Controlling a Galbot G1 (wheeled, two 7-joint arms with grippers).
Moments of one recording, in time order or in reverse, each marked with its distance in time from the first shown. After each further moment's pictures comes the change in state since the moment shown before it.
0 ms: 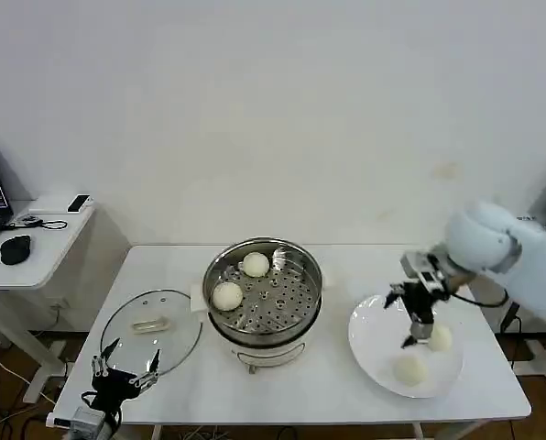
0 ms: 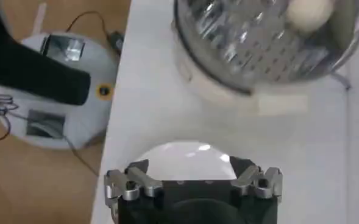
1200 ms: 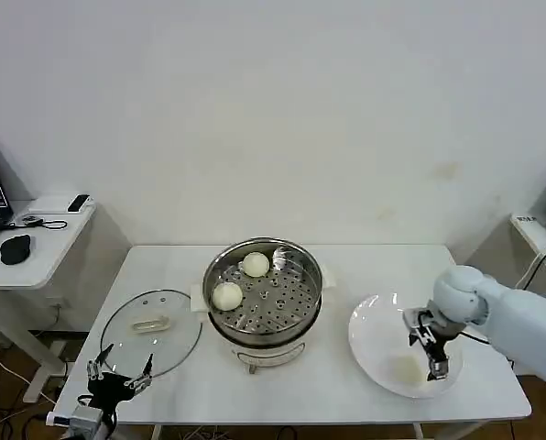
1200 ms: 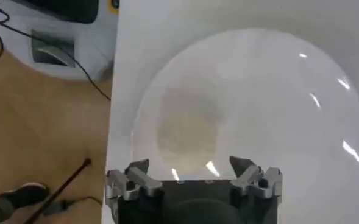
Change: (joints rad) left arm -0.039 -0.001 -0.017 0.086 0.004 -0.003 -0.001; right arm -0.301 0.076 0.049 -0.175 -0.319 0.063 0.065
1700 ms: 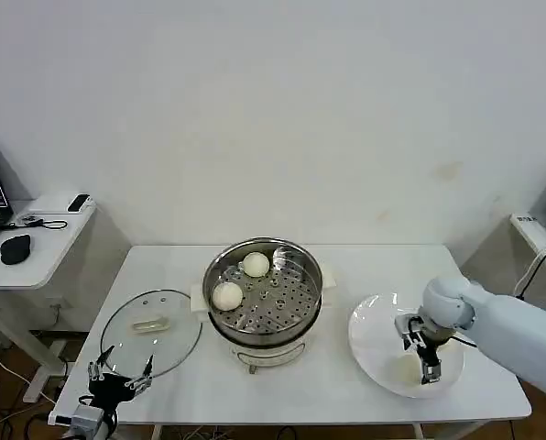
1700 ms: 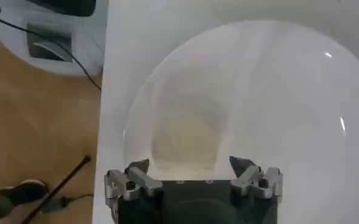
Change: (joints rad) left arm -0.009 0.003 0.002 0.019 0.000 0.000 0.000; right arm -0.031 0.051 -0.006 -0.045 -0.029 -0.004 0.017
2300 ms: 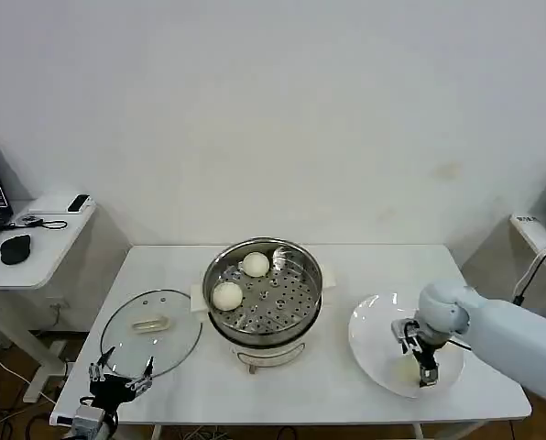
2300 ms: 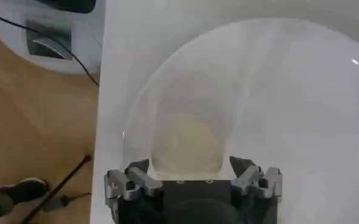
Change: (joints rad) left arm -0.002 -0.003 0.003 0.009 0.001 0.000 -0.002; right arm -0.023 0.014 0.000 -0.014 -0.020 -0.008 0.009
